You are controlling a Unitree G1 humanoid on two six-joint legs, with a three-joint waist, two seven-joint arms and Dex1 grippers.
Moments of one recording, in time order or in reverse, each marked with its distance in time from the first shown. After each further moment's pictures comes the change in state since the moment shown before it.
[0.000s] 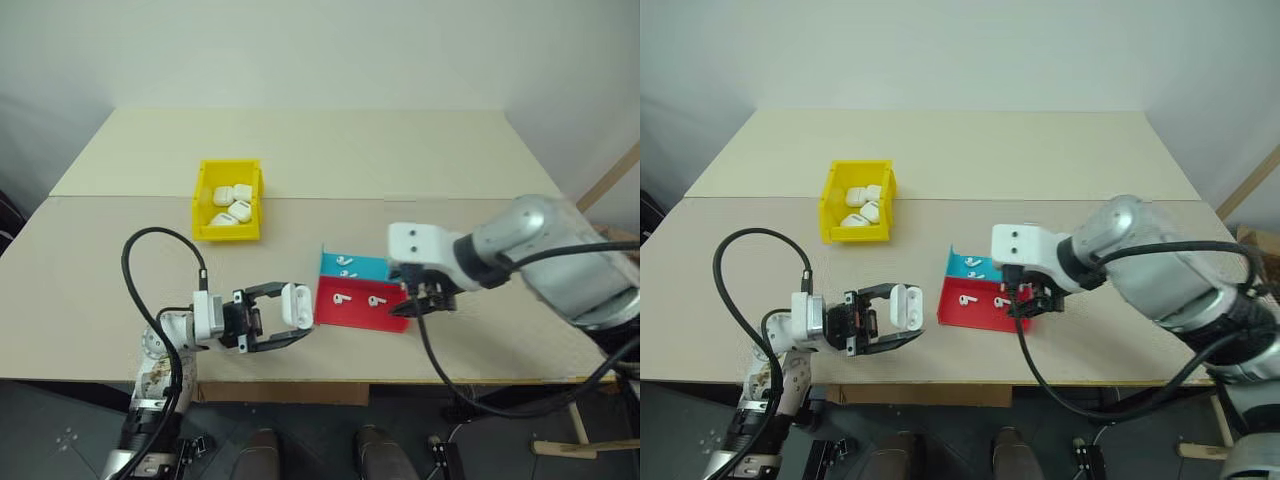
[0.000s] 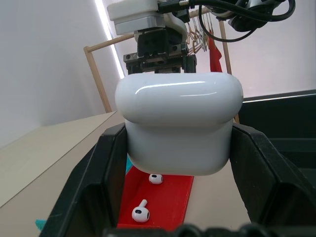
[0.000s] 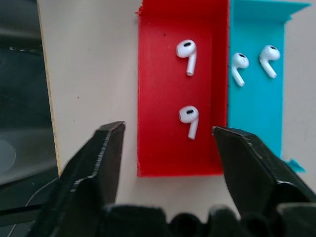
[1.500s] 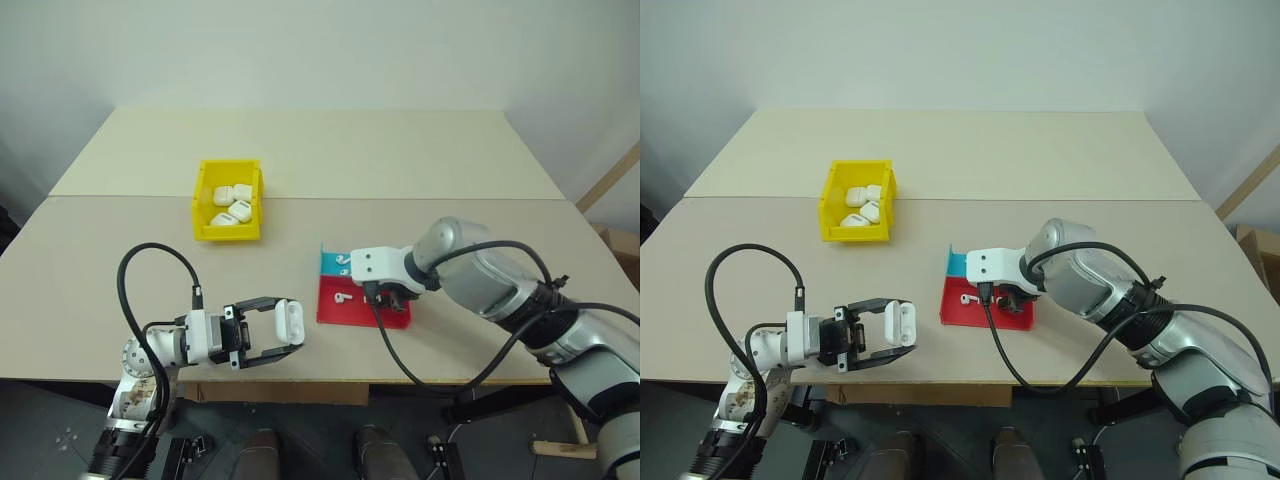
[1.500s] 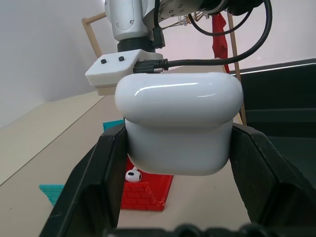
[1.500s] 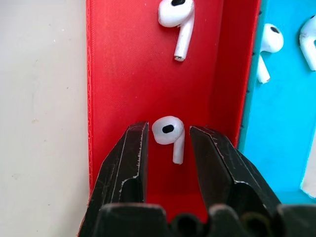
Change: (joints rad) left arm 0.110 0.119 -0.032 -0.093 0.046 -0.028 0.100; right arm -0.011 0.217 0.198 0.335 -0.347 -0.230 0.055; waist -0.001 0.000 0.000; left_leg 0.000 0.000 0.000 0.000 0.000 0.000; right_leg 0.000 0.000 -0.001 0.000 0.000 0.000
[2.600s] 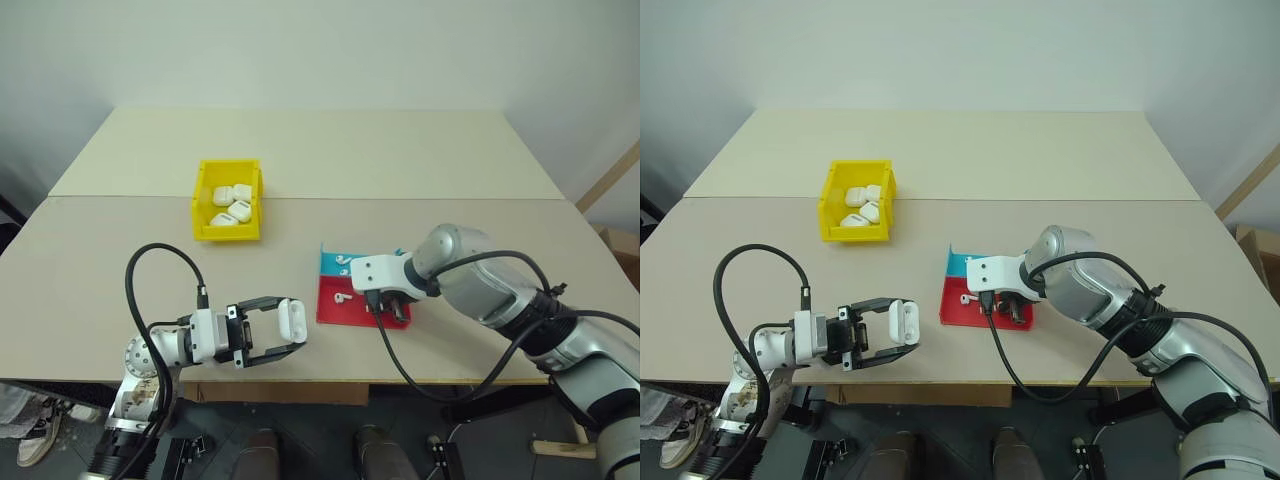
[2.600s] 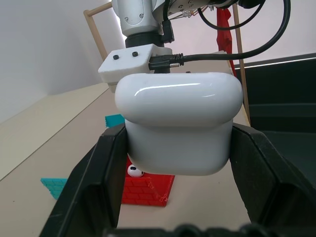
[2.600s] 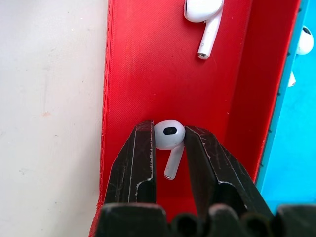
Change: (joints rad) left arm -0.002 0.002 -0.021 -0.002 0.032 -0.001 0.043; right arm 0.039 0.003 -0.022 -0.020 -0.047 -0.047 0.034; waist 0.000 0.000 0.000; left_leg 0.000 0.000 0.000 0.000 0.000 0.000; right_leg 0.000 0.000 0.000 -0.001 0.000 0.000
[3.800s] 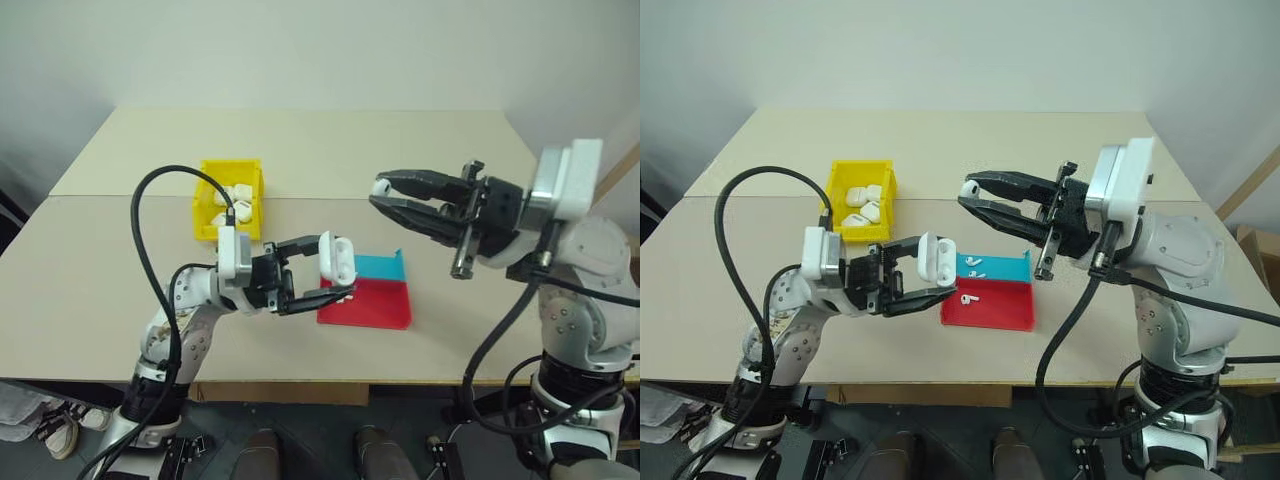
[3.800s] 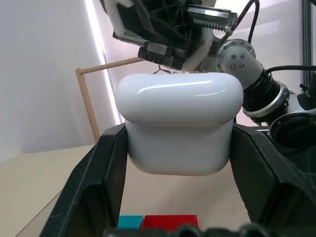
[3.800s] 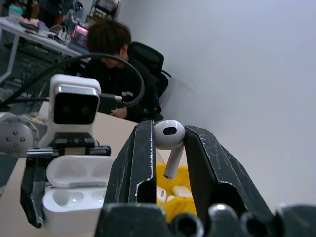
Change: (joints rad) left arm -0.313 -0.087 -0.060 -0.158 -0.183 0.437 0.125; right arm 0.358 0.287 -0.961 -0.374 0.760 -0.418 -0.260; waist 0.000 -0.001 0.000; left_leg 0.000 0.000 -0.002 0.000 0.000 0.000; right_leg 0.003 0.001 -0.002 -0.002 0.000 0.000
